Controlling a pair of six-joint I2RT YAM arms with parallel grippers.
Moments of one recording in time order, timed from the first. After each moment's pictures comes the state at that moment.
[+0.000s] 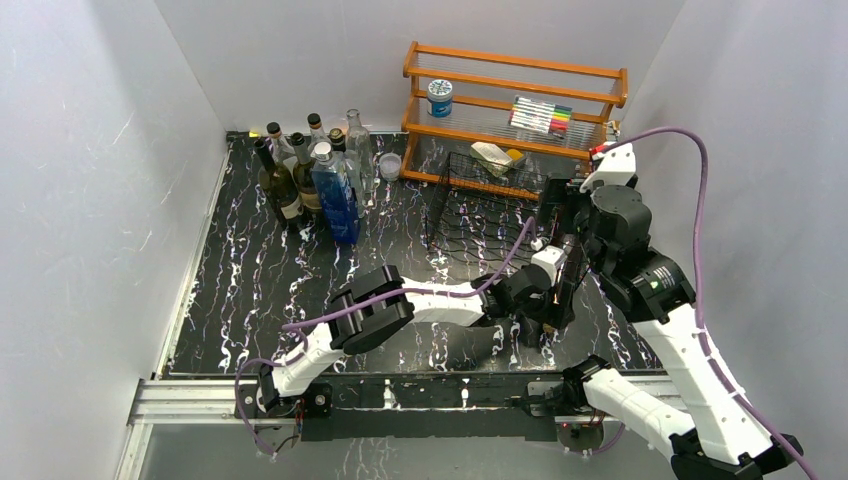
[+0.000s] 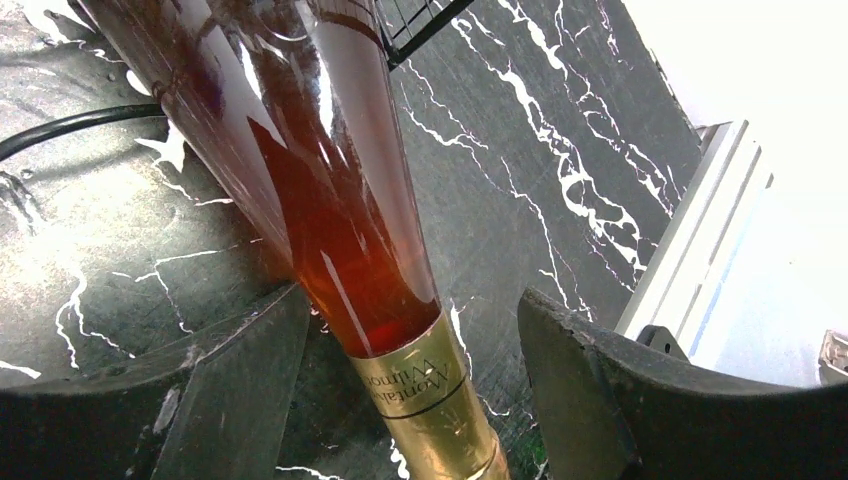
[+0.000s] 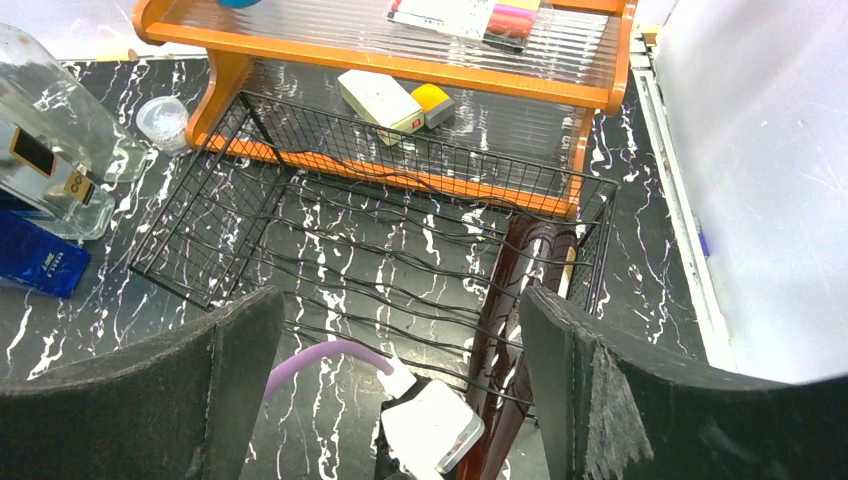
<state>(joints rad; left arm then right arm) -1.25 2.30 1.60 0.18 -0.06 -0.67 0.50 0.85 1.16 -0.60 0.43 0.18</state>
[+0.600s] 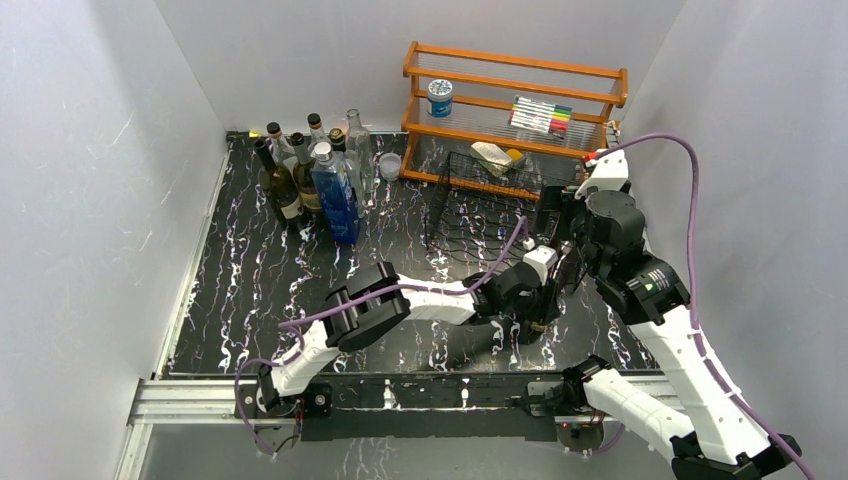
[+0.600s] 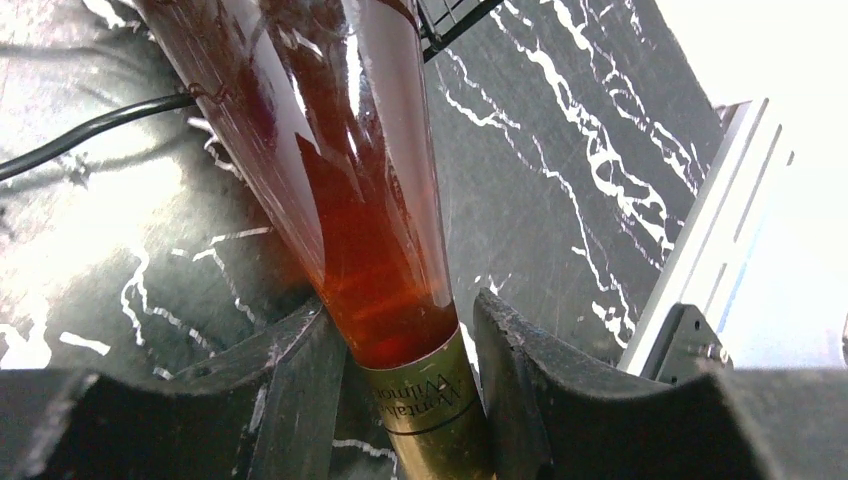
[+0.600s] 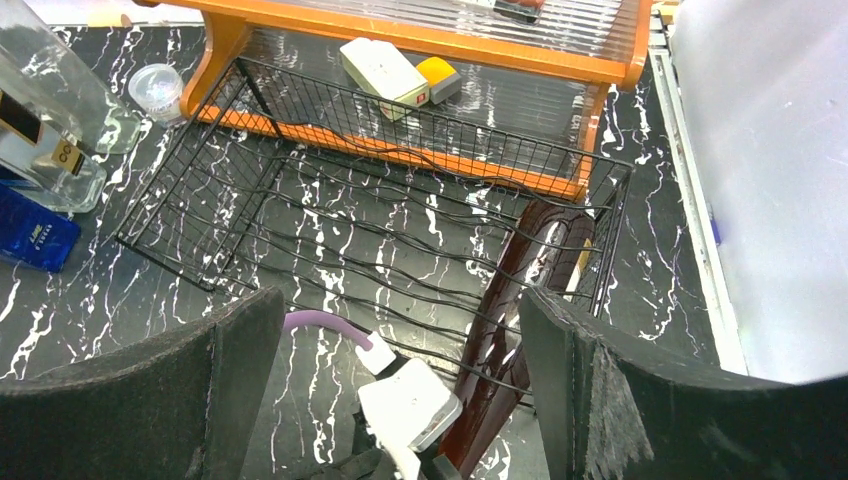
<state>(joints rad) -1.23 2.29 1.54 0.24 -0.03 -0.63 0.50 0.82 1.10 -0.59 0.41 0.18</state>
